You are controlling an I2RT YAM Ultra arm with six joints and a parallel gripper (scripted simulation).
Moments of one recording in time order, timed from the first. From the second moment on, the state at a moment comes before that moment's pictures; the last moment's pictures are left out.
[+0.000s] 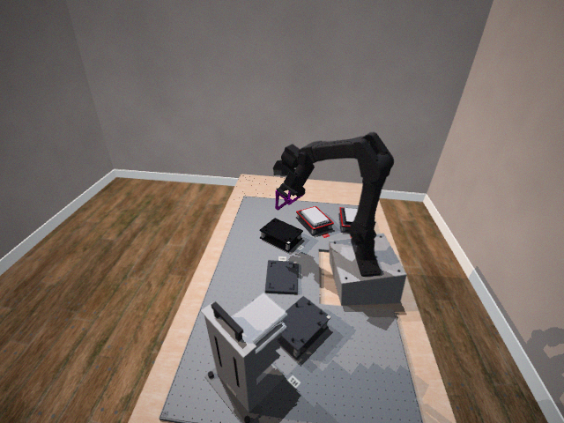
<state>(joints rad) -0.74 1.42 1.14 -0.88 -0.45 -0.09</state>
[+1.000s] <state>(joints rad) -0.84 1.46 1.13 -0.88 -0.65 -0.59</state>
